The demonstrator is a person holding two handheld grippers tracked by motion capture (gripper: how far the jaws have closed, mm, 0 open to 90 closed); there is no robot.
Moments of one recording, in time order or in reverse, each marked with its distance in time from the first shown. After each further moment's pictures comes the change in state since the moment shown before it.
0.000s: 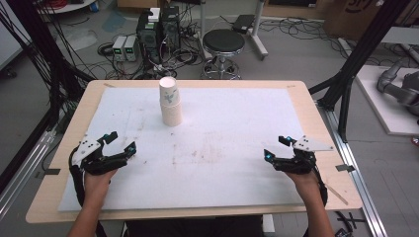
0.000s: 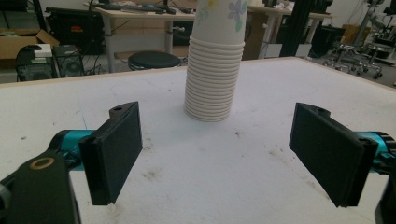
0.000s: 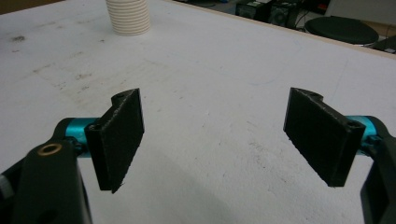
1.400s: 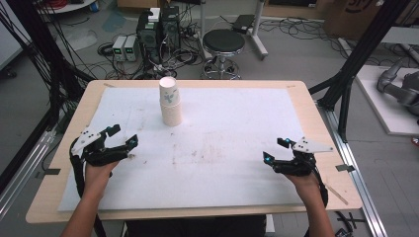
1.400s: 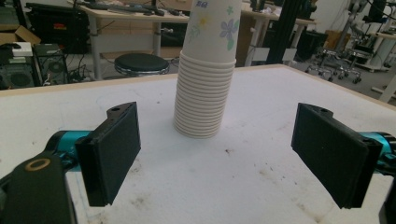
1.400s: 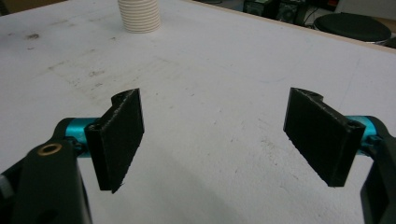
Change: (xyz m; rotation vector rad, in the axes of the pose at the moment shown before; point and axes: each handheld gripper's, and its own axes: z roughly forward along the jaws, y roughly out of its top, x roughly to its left) left arm 0.004 0.025 0.016 0.001 -0.059 -0.022; right arm 0.006 0.001 -0.003 0.014 0.031 0.000
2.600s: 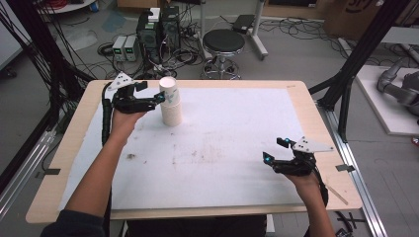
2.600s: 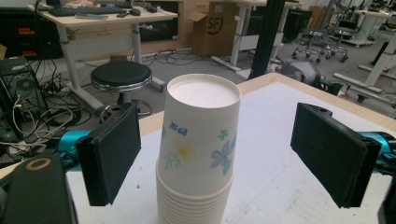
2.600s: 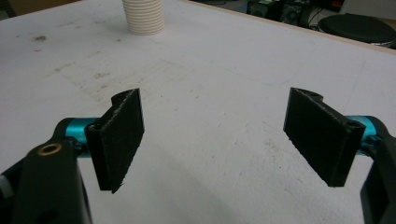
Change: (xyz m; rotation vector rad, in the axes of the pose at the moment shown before) left arm -0.002 0.096 0.117 0.083 -0.078 0.069; right arm 0.001 0.002 -0.001 -0.005 0.014 -0.002
